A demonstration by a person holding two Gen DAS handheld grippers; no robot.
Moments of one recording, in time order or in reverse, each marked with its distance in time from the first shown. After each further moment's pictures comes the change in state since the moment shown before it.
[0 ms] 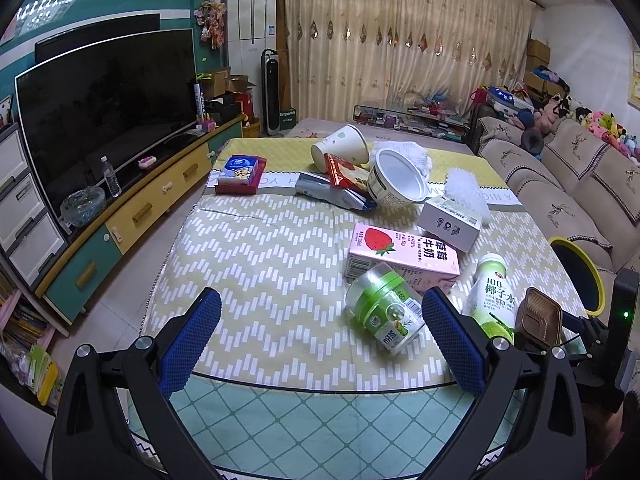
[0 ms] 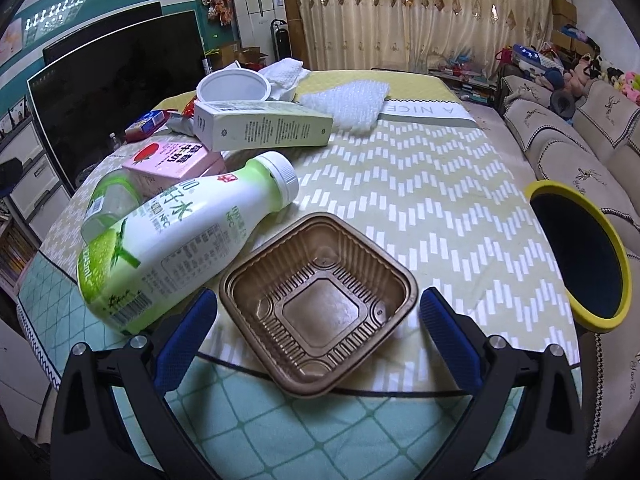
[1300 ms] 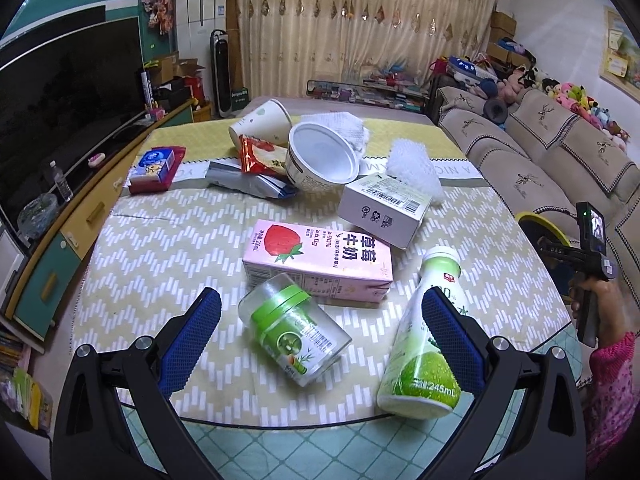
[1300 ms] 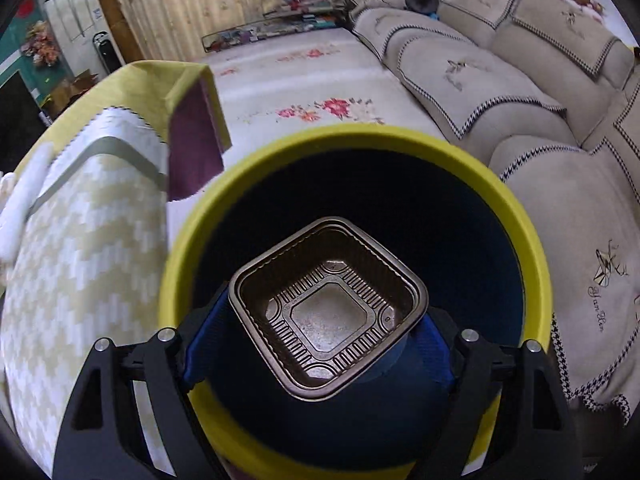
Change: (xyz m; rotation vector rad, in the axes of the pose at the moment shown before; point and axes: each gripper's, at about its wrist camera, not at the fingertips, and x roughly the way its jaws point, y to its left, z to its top) left arm 0.053 -0.070 0.017 0.071 0.097 -0.142; right arm 0.065 -0.290 0.038 0.429 0.192 -0.344
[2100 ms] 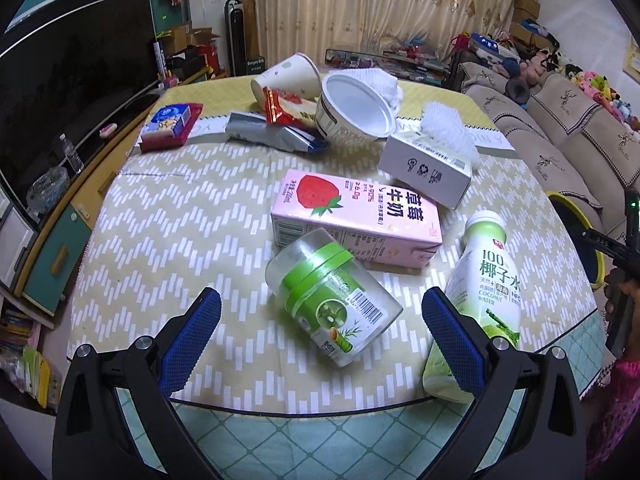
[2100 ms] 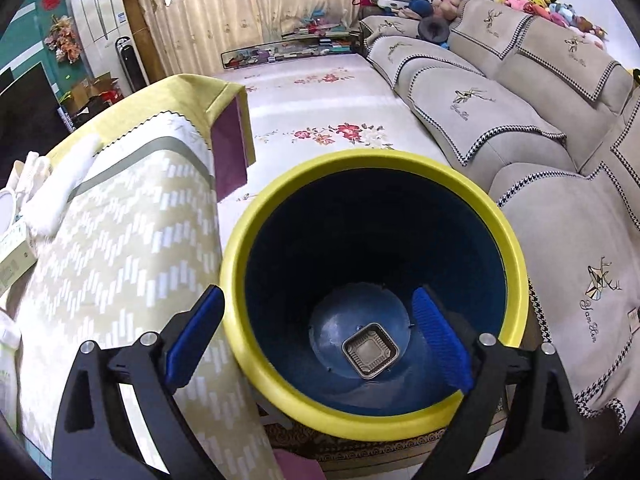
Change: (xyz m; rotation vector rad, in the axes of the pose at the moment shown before) left arm 0.030 0.019 -0.017 -0.033 0.120 0.049; right arm -0.055 0.028 -0.025 -0.075 -0.101 0.031
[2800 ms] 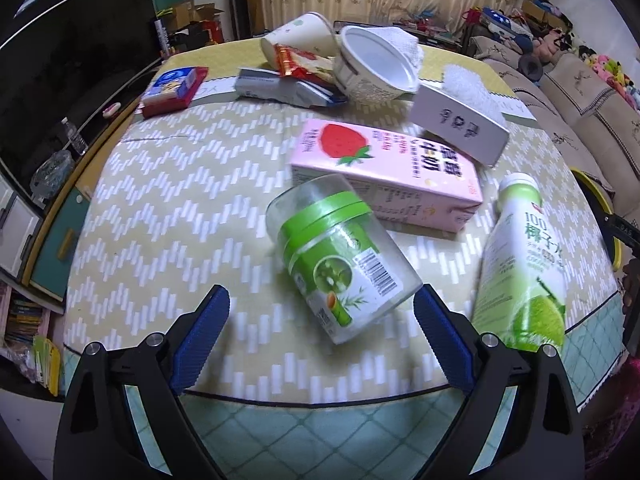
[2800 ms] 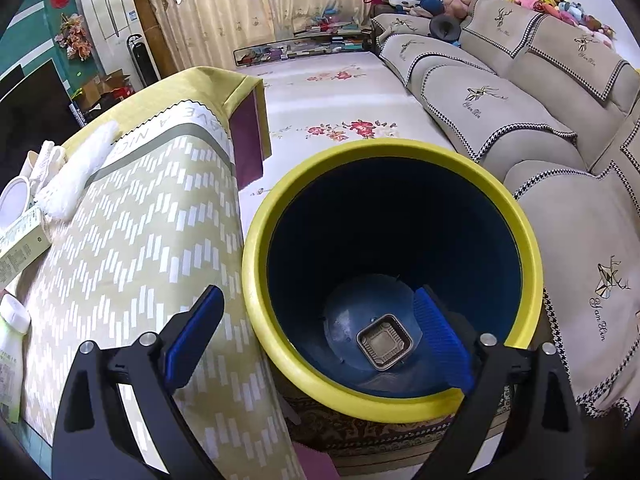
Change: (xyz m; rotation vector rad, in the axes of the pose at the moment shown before) left arm 0.024 0.015 -0.011 -0.002 0.104 0.040; right arm -0.006 0.002 -0.014 -0.007 0.006 0.045
